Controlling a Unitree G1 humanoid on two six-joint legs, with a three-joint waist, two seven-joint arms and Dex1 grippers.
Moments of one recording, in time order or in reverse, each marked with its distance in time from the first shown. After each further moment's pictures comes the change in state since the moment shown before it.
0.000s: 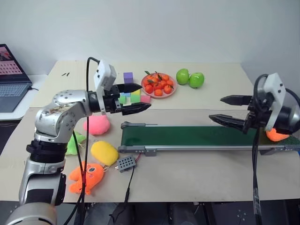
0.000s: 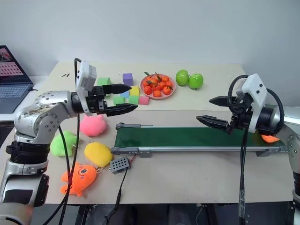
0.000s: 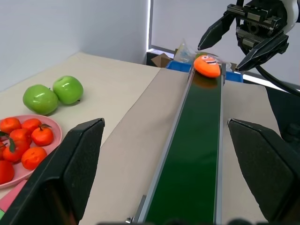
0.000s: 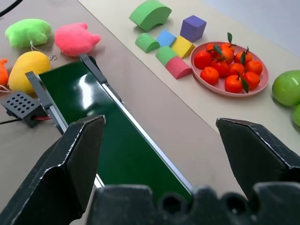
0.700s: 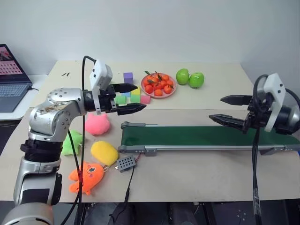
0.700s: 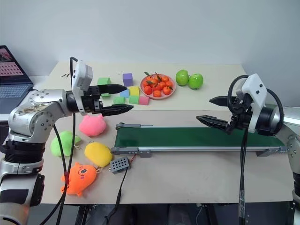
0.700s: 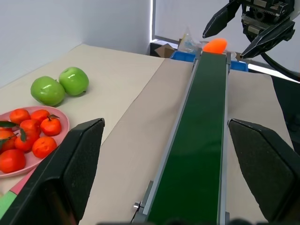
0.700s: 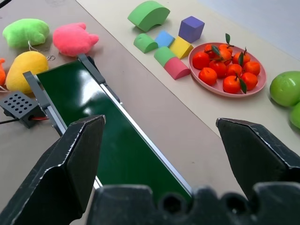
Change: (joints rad) left arm -0.003 0.025 0.009 0.012 0.029 0.000 -0.032; right arm 0.001 0.002 0.002 0.000 -0.002 -0.011 -0.006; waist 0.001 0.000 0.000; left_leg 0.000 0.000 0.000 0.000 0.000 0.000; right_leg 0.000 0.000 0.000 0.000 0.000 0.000
